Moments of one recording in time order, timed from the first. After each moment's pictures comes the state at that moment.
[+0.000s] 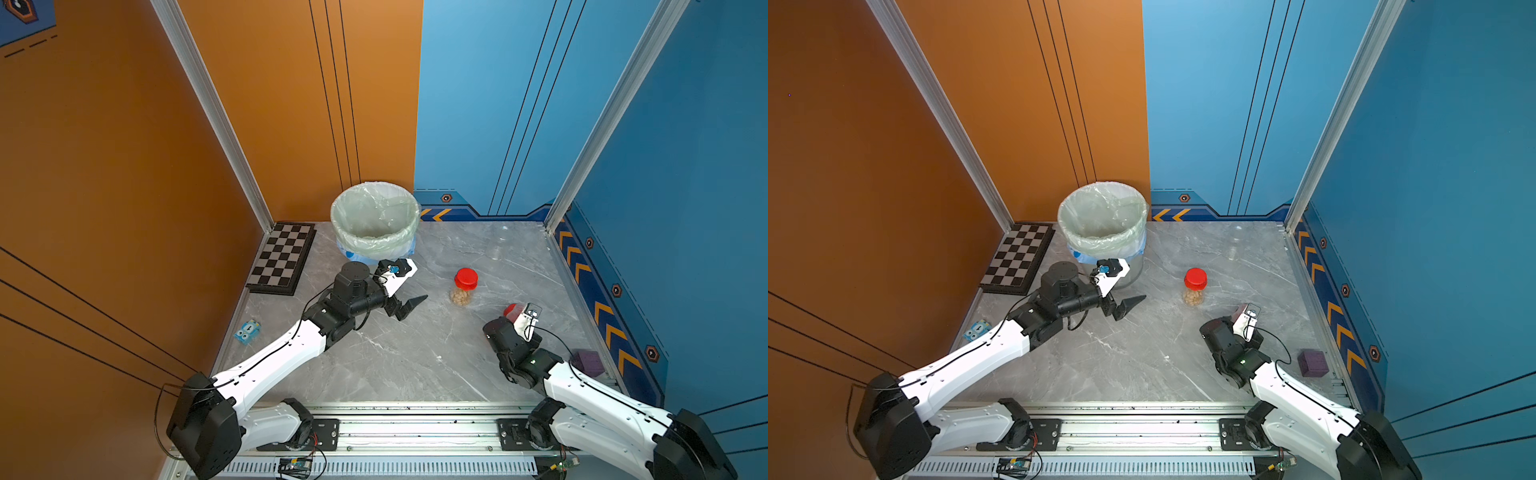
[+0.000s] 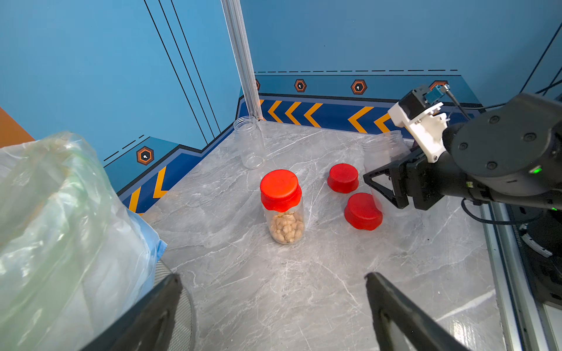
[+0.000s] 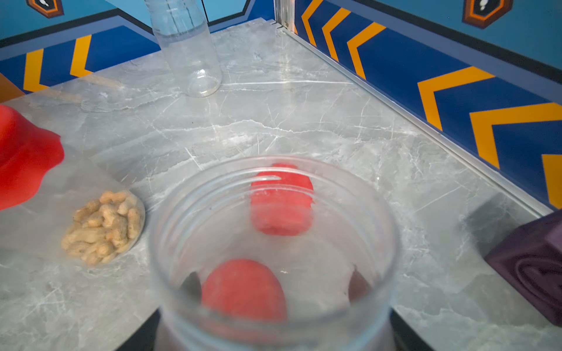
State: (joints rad) left arm -0.64 1.21 0.88 0.08 0.35 0.25; right arm 0.65 0.95 0.36 -0.33 0.89 0.90
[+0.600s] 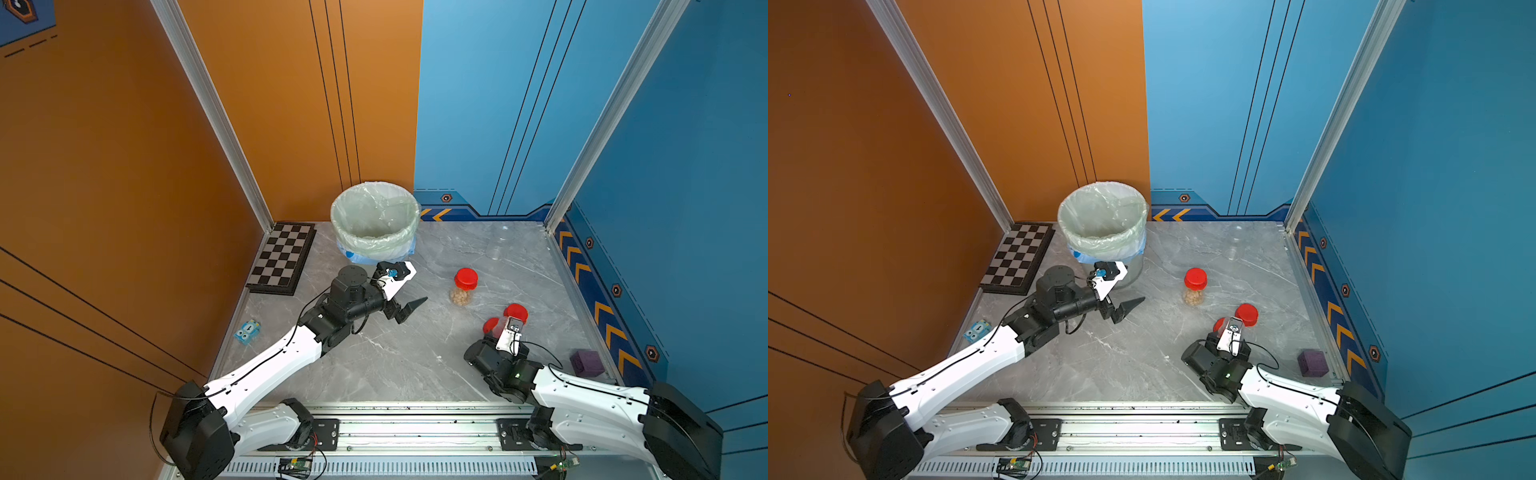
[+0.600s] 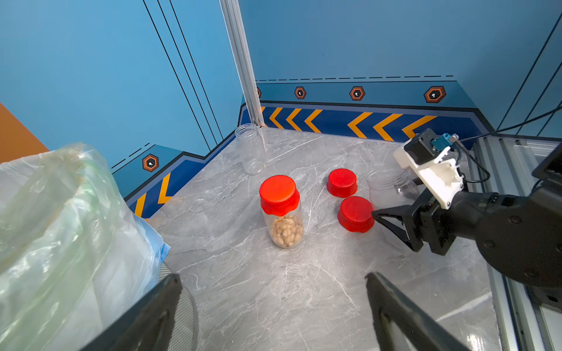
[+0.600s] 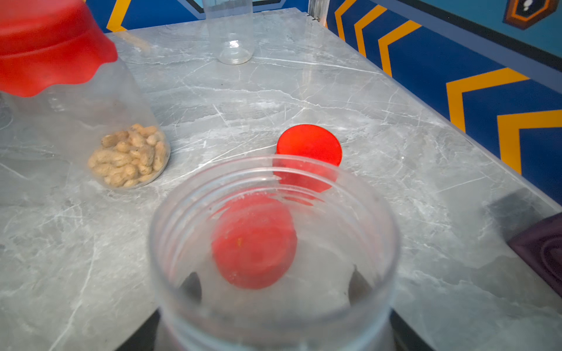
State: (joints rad) left arm -0.67 1.16 0.86 0.08 0.32 0.25; right arm 0.93 1.09 0.32 -0.34 1.04 1.04
